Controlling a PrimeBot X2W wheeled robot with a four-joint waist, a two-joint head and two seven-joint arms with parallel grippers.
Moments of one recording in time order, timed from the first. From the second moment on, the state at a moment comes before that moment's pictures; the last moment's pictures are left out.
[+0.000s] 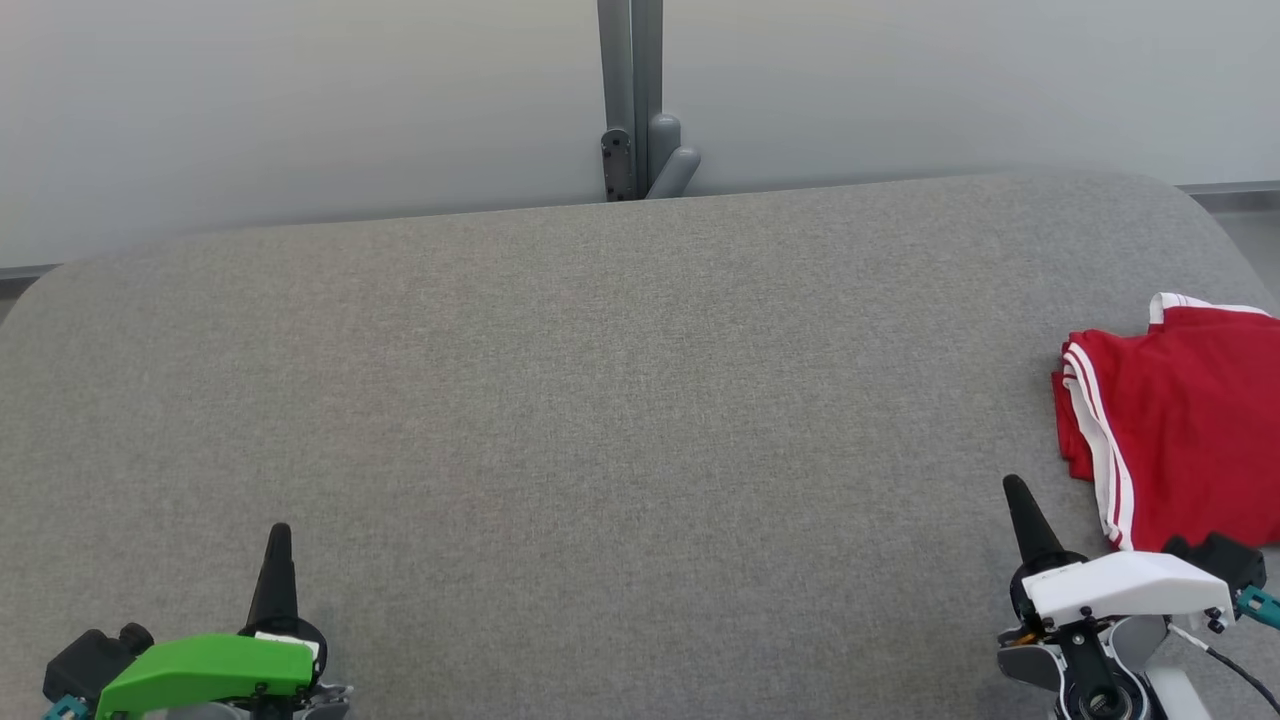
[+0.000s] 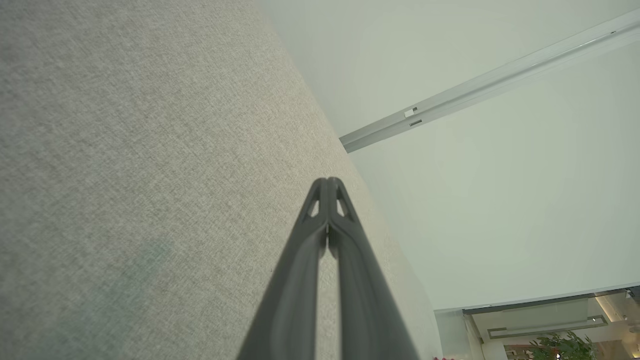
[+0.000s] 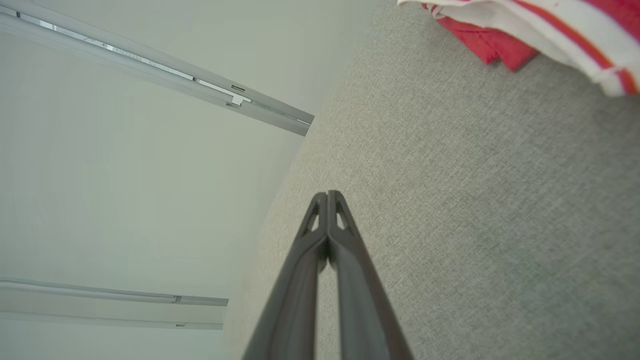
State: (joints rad) left arm -0.04 0.04 0.08 0.30 -1.14 -0.11 -0.02; right arm -0.10 -0.04 -0.04 0.32 1.13 0.13 0.00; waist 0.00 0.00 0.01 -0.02
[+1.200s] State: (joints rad) left arm -0.07 0.05 0.10 0.26 -1.45 -0.12 0.06; right arm -0.11 -0.05 -0.09 0.28 1.44 0.13 0.08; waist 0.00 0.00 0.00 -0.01
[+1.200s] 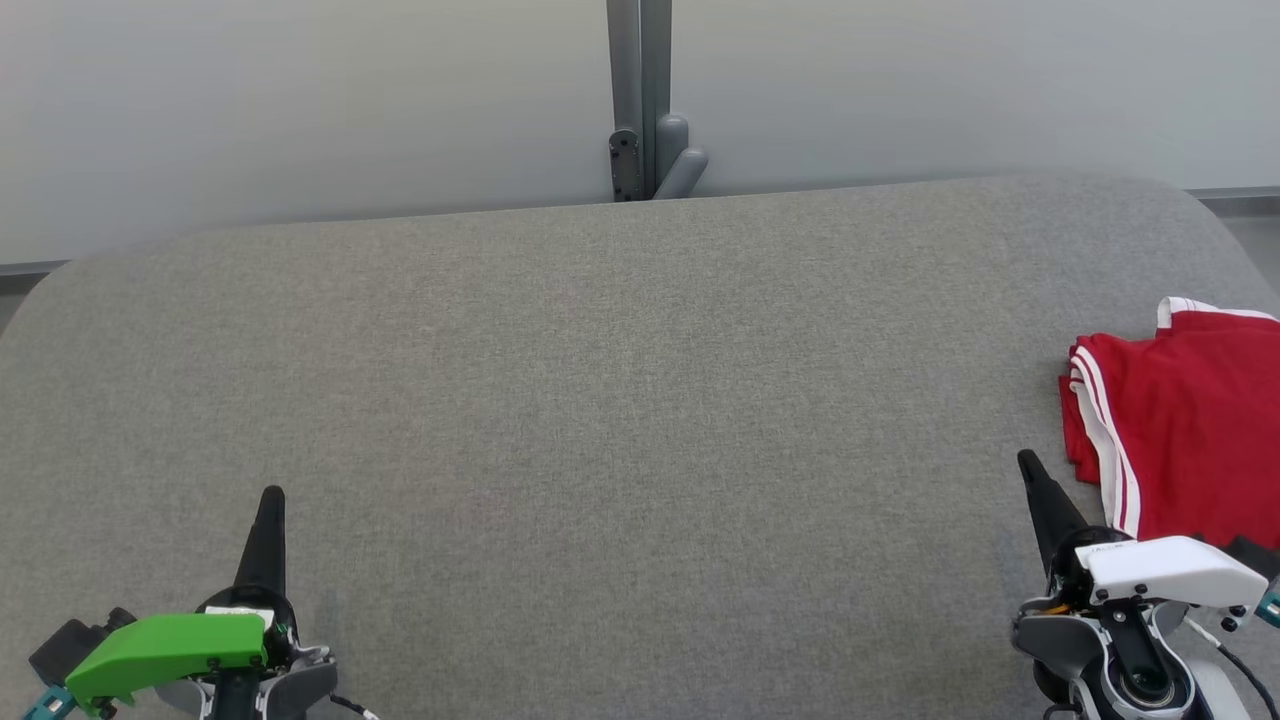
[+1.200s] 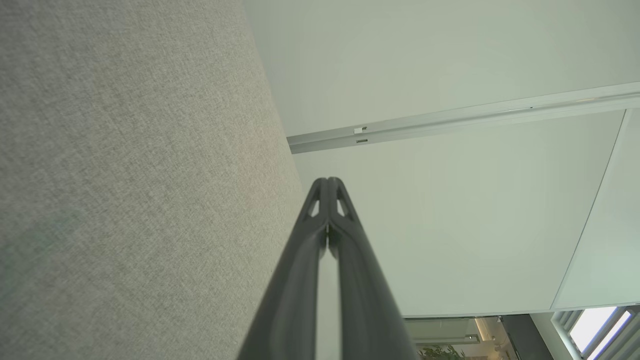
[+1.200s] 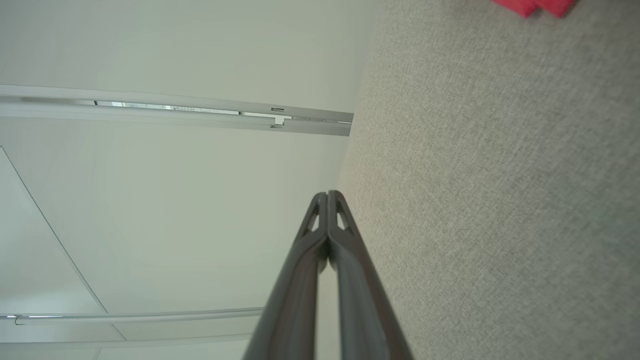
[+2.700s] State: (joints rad) left arm -0.09 0.05 0.11 0.24 -1.61 -0.13 0.11; right arm -0.11 -0.05 -0.12 0.25 1.61 0.13 0.12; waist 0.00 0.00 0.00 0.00
